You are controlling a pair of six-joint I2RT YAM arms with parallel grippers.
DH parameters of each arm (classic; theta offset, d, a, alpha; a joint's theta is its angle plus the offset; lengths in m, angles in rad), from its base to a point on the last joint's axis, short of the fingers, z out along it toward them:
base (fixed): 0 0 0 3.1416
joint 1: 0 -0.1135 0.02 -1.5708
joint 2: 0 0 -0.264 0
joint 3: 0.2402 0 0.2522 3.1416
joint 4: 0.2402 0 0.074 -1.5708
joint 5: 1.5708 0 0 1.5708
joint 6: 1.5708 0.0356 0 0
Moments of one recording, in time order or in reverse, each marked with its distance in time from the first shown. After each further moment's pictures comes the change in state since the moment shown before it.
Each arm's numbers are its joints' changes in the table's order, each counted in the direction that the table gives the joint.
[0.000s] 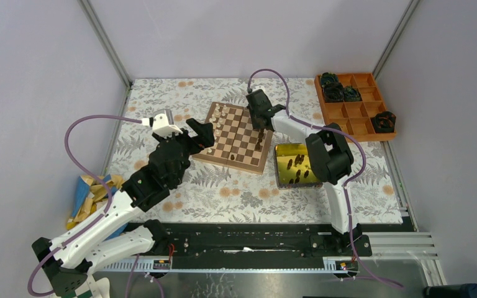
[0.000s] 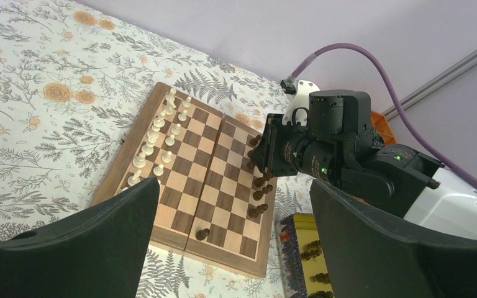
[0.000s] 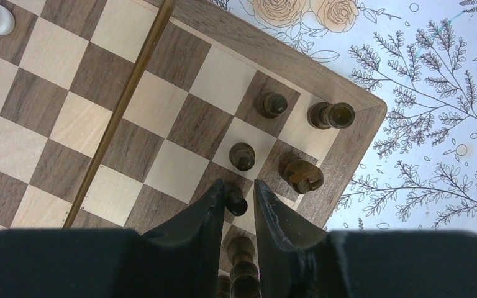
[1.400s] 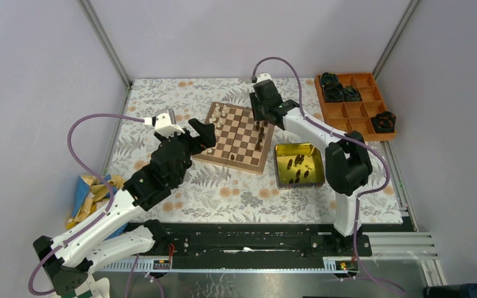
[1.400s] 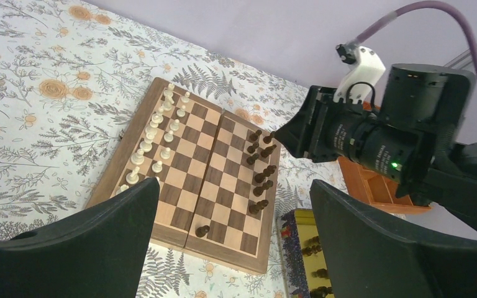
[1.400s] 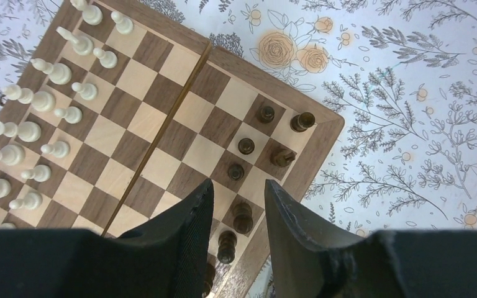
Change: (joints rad) left arm 0.000 -0.014 0.000 0.001 0.014 0.000; right arm 0.002 0.195 -0.058 -0.008 -0.045 -0.032
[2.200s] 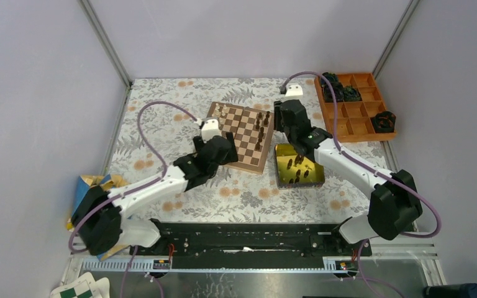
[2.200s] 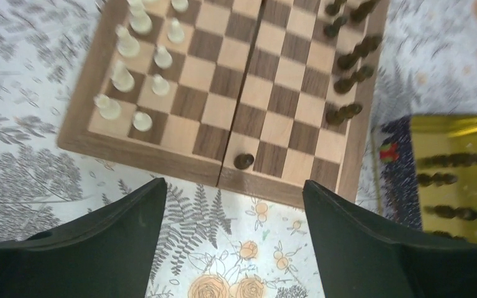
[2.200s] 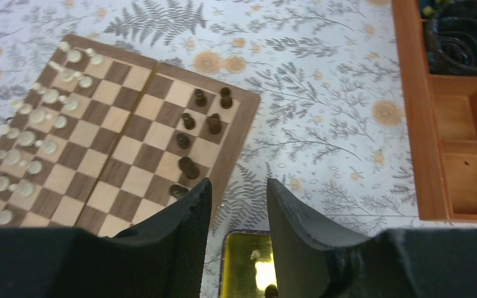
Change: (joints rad) left arm 0.000 -0.420 -0.031 0.015 0.104 -0.063; right arm -0.032 0.517 -0.517 -0.245 0.189 0.025
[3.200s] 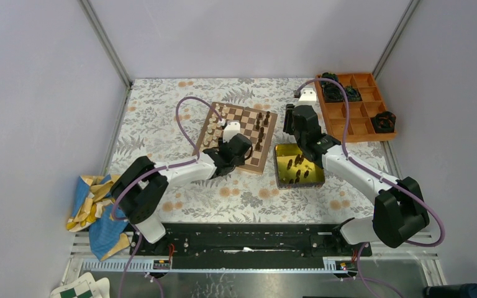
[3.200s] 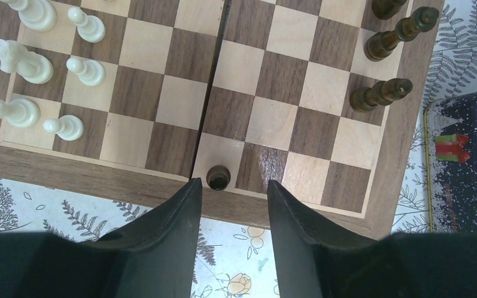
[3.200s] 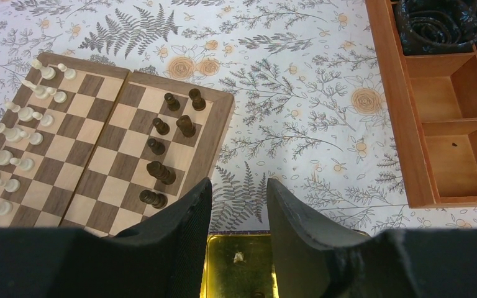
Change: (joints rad) left arm -0.004 -0.412 0.159 -0.012 0.079 0.023; right arm 0.089 0.079 -0.153 -0.116 -0.008 0.040
